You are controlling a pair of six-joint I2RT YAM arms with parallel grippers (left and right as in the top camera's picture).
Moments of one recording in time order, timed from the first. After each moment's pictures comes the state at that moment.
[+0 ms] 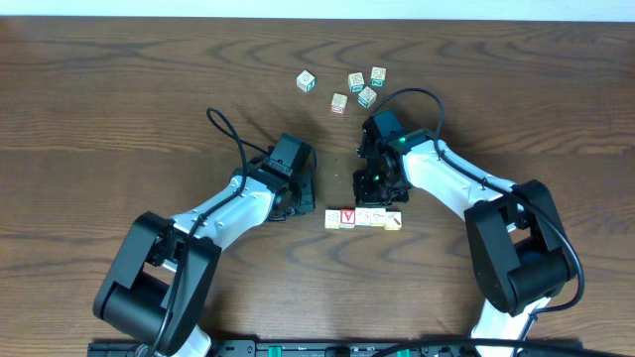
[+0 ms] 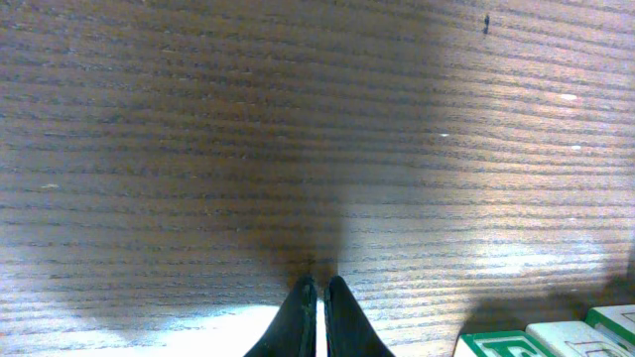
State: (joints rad) left arm -0.48 1.76 0.92 -0.43 0.12 -0.59; right arm 0.45 1.94 1.21 -0.75 -0.29 0.35
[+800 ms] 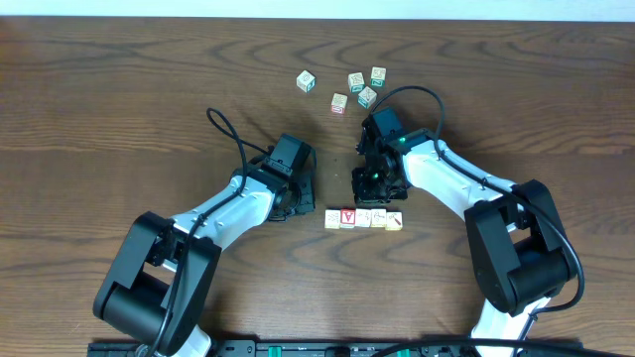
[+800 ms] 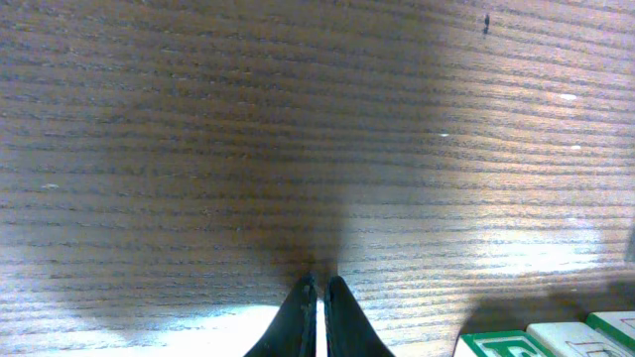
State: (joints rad) left arm -0.48 1.76 0.92 -0.43 0.12 -0.59; right arm 0.45 1.94 1.21 -0.72 -0.29 0.35
